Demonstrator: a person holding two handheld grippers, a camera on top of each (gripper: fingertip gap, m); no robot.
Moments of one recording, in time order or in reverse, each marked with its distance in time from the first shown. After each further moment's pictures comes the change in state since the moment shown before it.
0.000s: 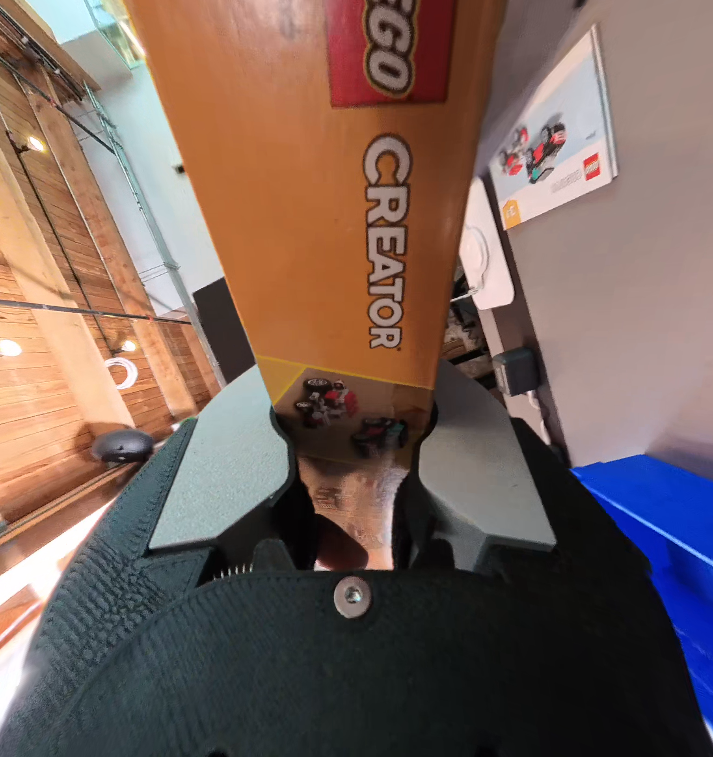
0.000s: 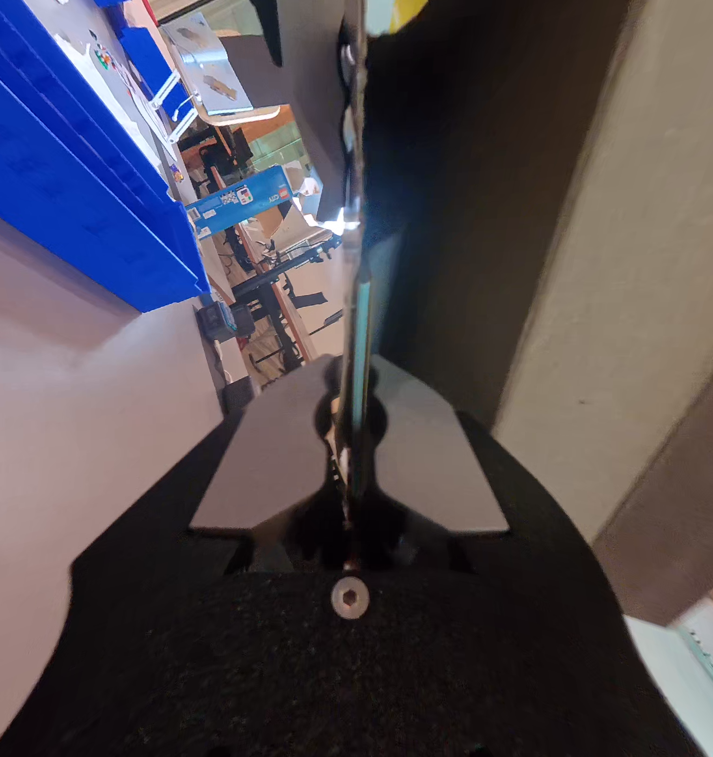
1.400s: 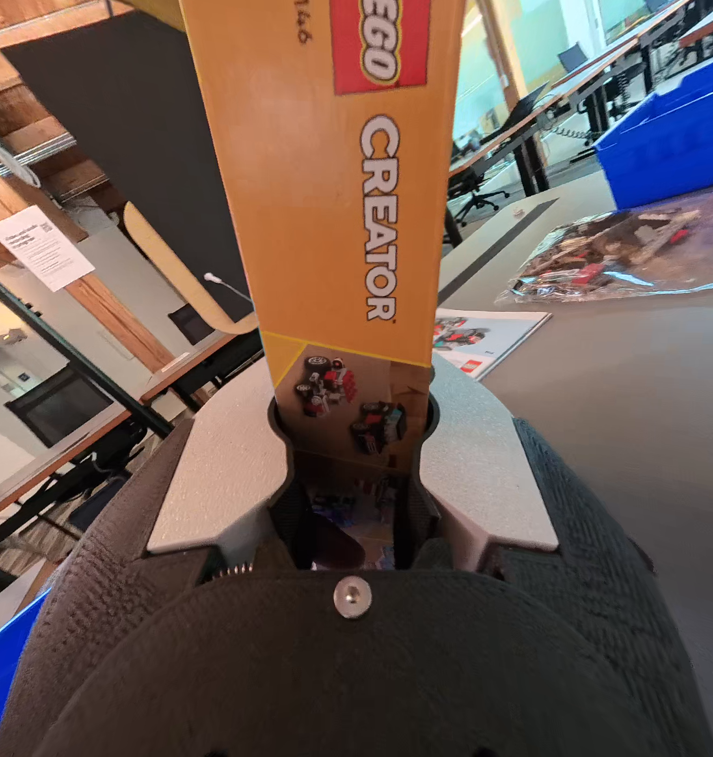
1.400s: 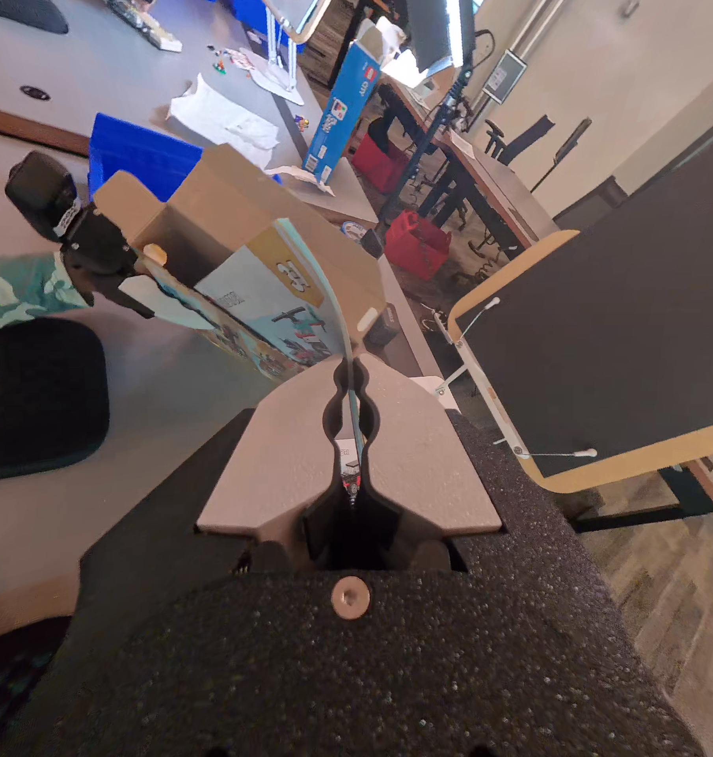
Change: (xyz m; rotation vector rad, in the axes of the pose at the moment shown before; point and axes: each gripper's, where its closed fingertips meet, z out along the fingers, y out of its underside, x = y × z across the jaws) left arm 0.154 0.050 0.063 0.291 -0.194 -1.307; right arm 0.116 0.042 0.008 -0.326 -0.513 0.621
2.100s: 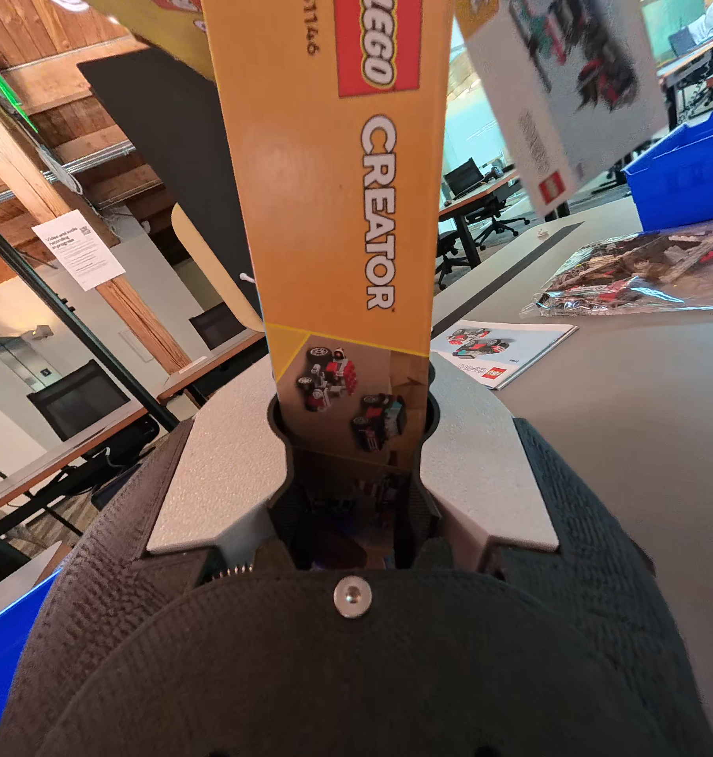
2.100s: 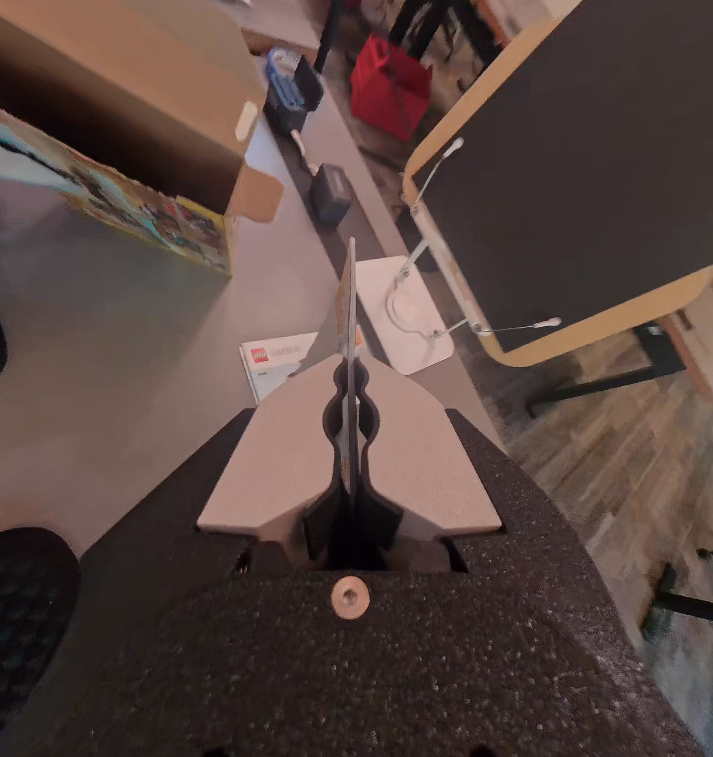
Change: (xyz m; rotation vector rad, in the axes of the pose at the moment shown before) left arm -0.021 0.003 -0.015 0.053 -0.051 -0.032; right arm 0.065 0.077 -0.009 -0.319 0.066 0.074
